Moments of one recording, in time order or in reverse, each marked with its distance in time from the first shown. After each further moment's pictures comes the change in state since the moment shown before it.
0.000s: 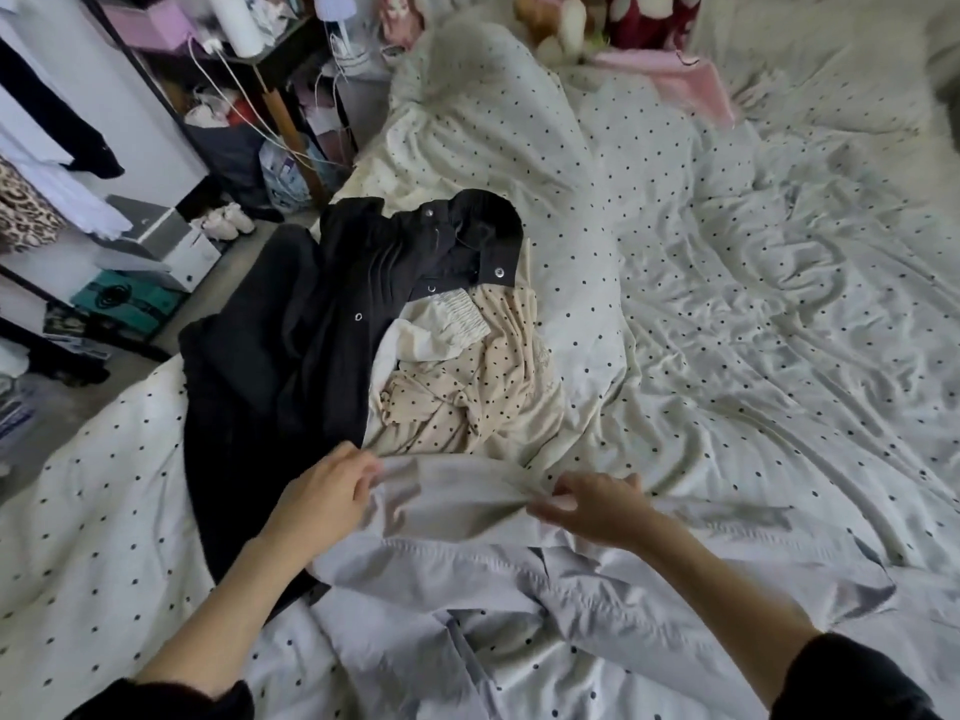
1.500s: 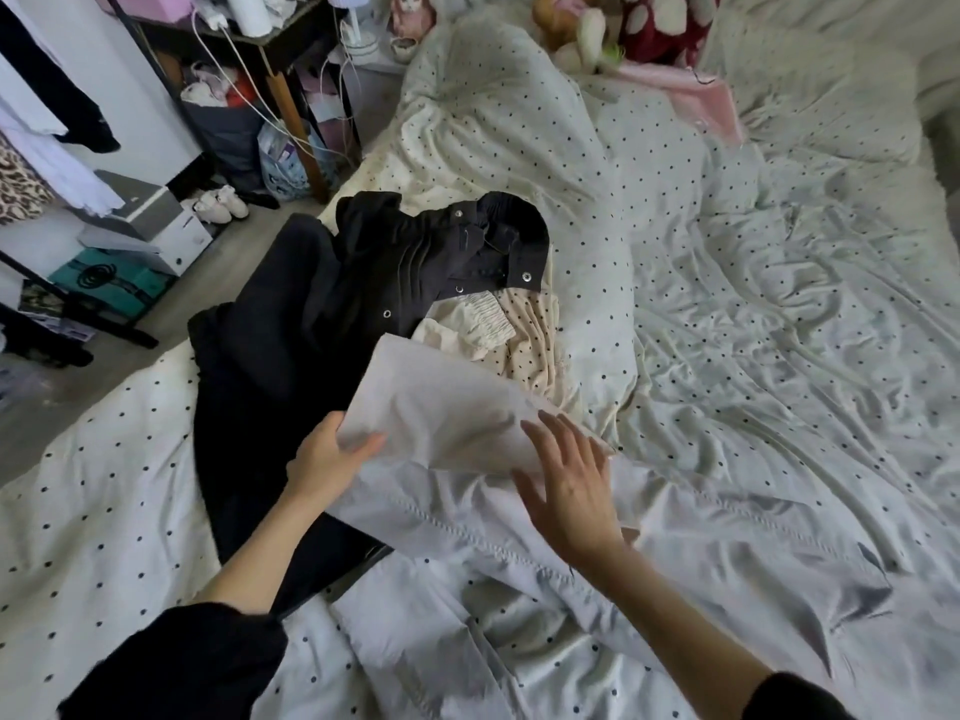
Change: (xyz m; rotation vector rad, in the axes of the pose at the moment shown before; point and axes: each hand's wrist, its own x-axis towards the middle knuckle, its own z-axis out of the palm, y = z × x) left_hand 0.027 -0.041 -0.005 -0.616 0.101 -0.347; right_hand 0.006 -0.068 0.022 -0.020 0.707 -0.126
